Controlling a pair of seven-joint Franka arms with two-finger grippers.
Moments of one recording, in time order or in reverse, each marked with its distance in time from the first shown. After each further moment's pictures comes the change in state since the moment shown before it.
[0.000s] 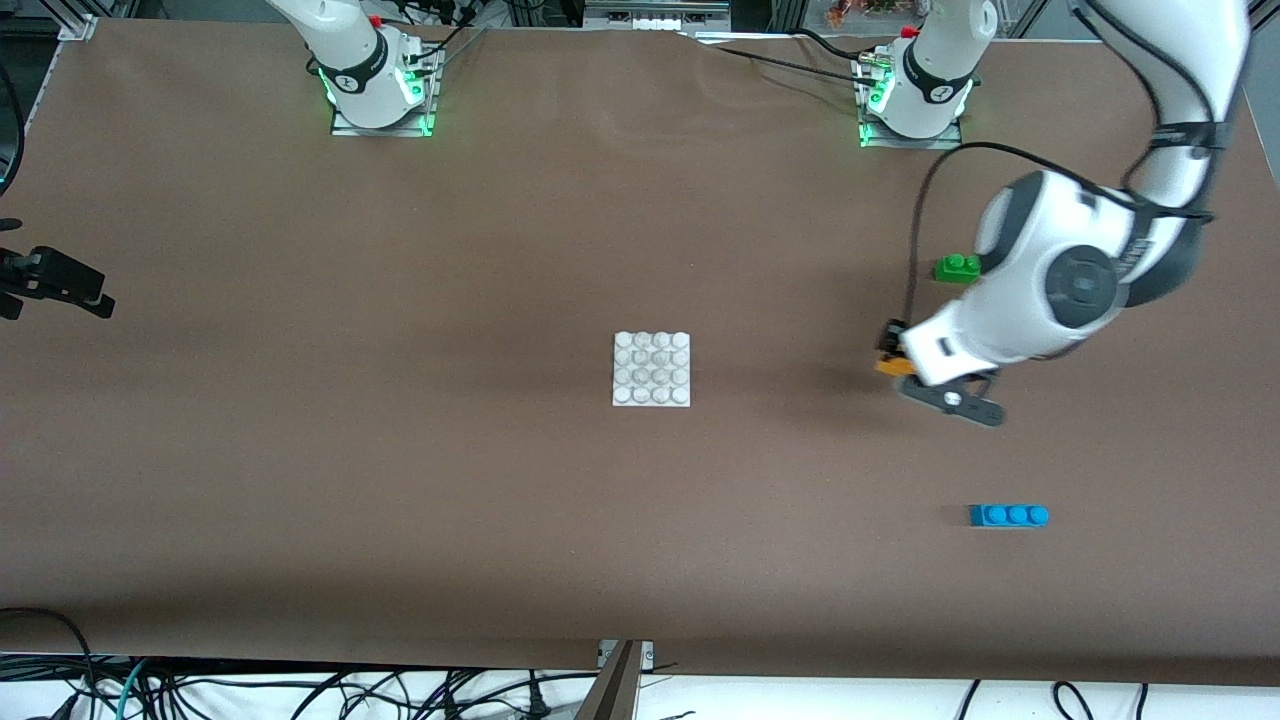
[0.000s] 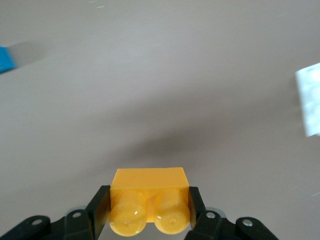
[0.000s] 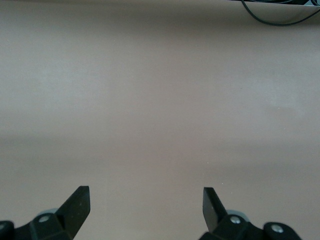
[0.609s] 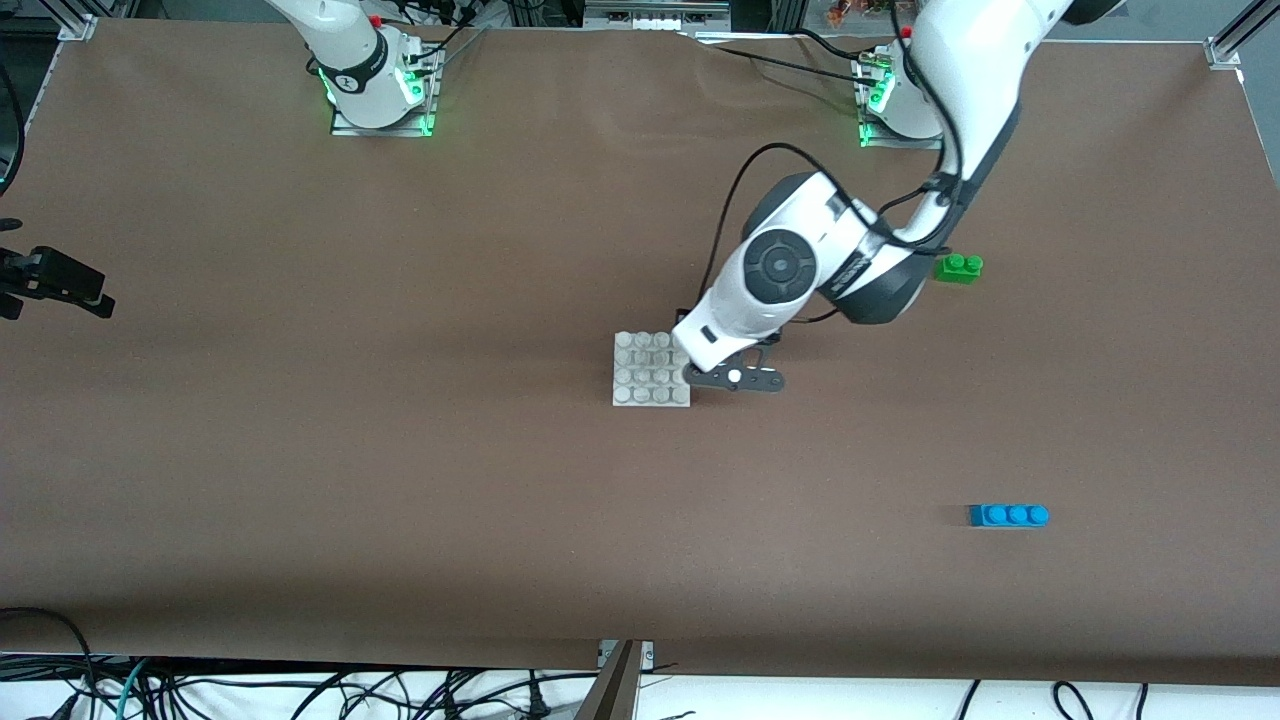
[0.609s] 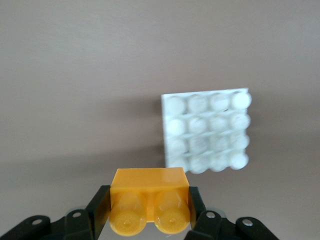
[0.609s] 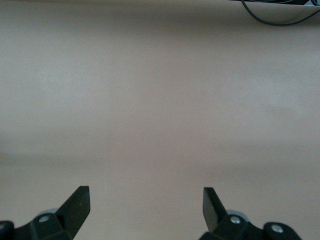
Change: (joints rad) left arm -0.374 0.294 0.010 0.306 0.000 0.003 -0.571; right arm 0.000 0.000 0.000 0.000 0.000 0.000 0.000
